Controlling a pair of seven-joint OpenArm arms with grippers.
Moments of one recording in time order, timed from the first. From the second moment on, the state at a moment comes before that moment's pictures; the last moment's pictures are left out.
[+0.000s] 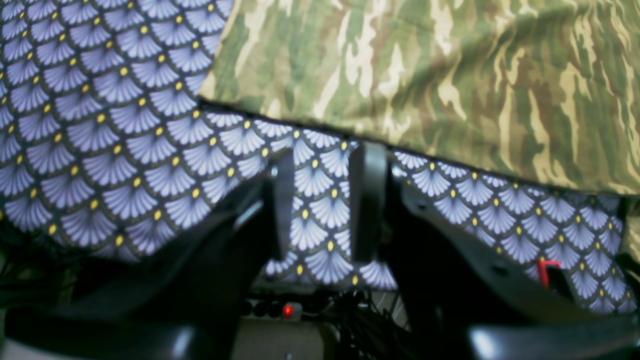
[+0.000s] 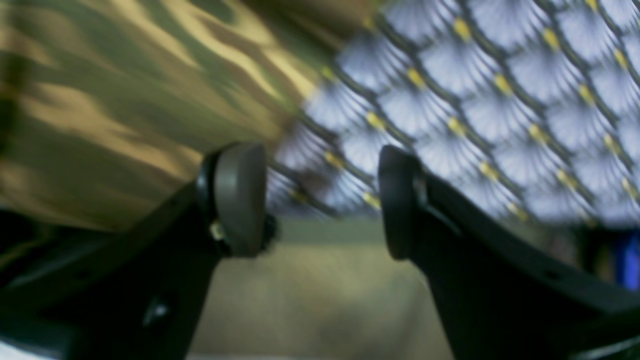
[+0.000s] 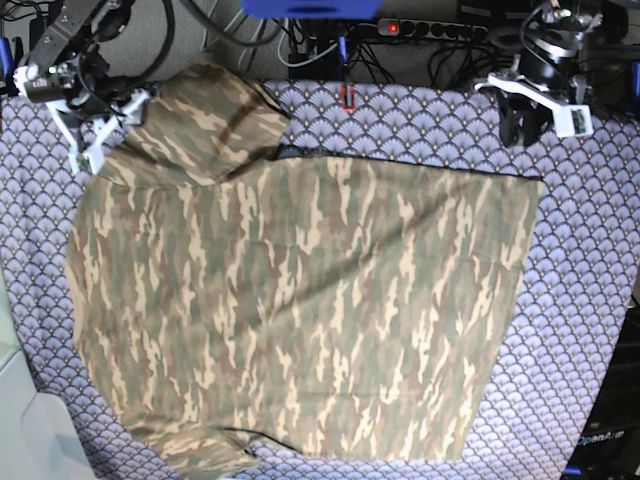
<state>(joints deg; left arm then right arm) 46.0 -27.4 -3.5 112.6 -38.4 6.2 5.5 -15.8 -6.6 41.0 111.8 14.2 39.7 -76.0</state>
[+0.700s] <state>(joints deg) 46.1 -27.5 -3.5 112.6 -38.4 6.3 5.5 -14.4 -5.9 42.0 101.1 23.4 39.7 -73.0</state>
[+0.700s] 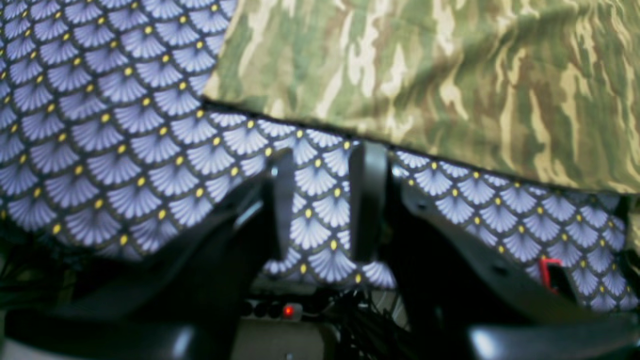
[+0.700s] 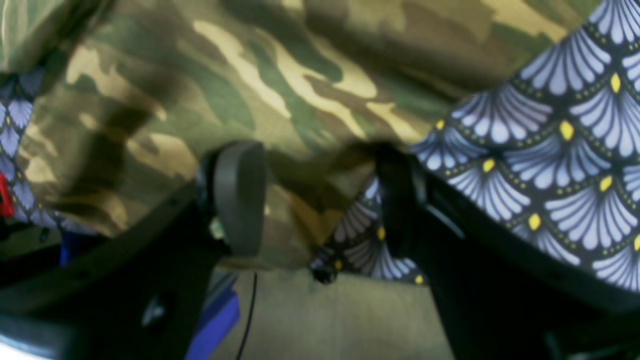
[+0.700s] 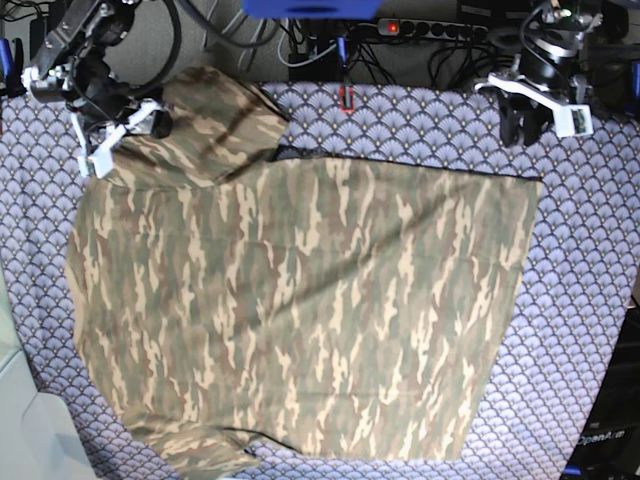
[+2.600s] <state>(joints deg) 45.9 -27.3 -3.2 112.6 -38.4 6.3 5.5 -17.9 -8.7 42.2 104.8 22.9 40.1 -74.4</state>
